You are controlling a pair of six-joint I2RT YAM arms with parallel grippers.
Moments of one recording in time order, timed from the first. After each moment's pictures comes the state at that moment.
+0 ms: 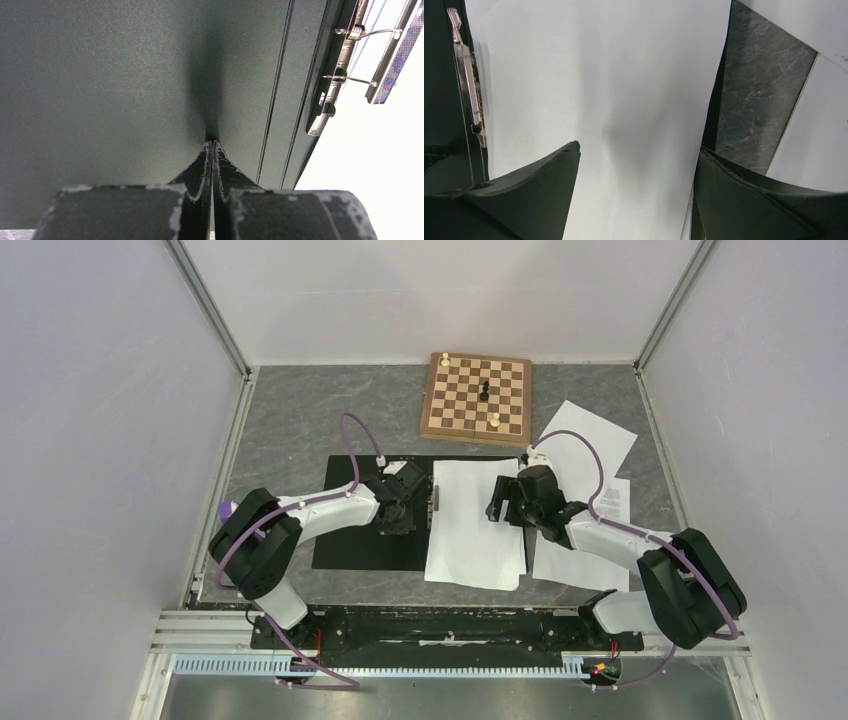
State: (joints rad) left arm -0.78 1.64 0.93 -0.55 -0.26 -0.78; right arm 0.51 1.33 0.52 -0.01 0.07 0.59
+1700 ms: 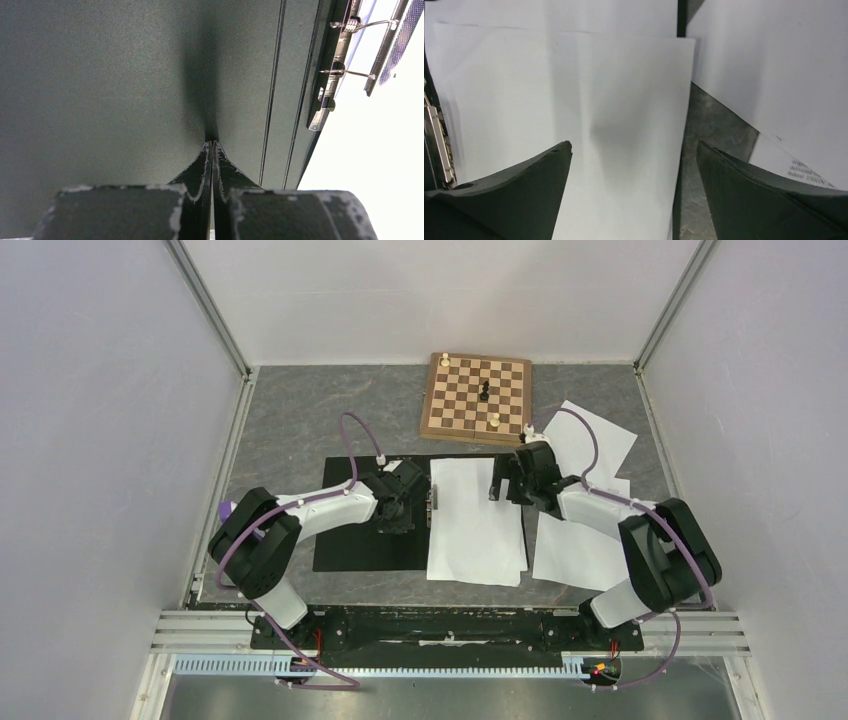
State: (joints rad) left arm -0.75 1.64 0.94 -0.55 -0.22 -0.74; right arm 0.41 1.49 0.70 -0.06 0.11 0.45
